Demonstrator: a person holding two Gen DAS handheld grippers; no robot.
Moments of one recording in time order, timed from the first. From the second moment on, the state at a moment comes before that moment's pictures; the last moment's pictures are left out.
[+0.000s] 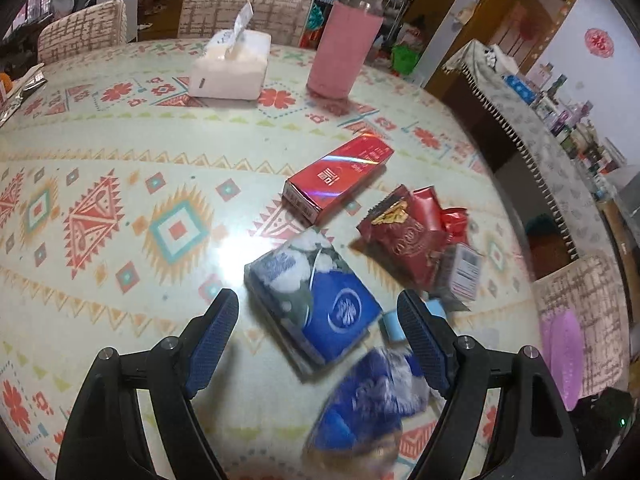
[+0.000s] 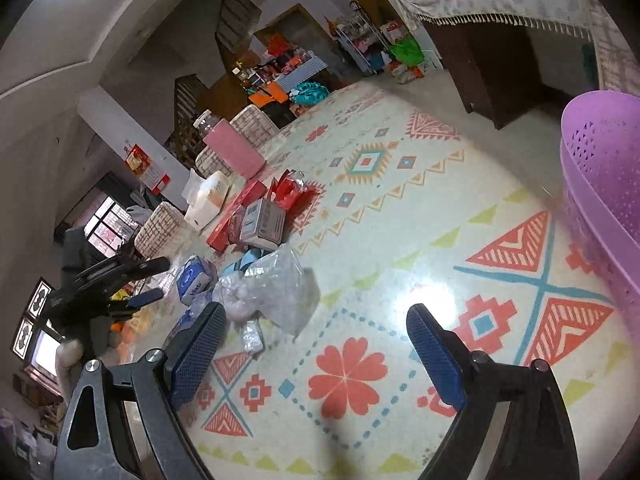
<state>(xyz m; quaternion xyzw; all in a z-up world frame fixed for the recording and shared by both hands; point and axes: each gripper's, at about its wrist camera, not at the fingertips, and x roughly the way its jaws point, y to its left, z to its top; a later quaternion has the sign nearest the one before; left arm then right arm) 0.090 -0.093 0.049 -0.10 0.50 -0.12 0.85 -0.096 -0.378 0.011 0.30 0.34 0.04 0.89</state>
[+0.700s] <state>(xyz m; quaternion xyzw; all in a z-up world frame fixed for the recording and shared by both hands) 0.067 -0.079 0.062 -0.06 0.47 -0.15 0.87 -0.092 -0.379 0.007 0.30 0.35 0.03 0.89</state>
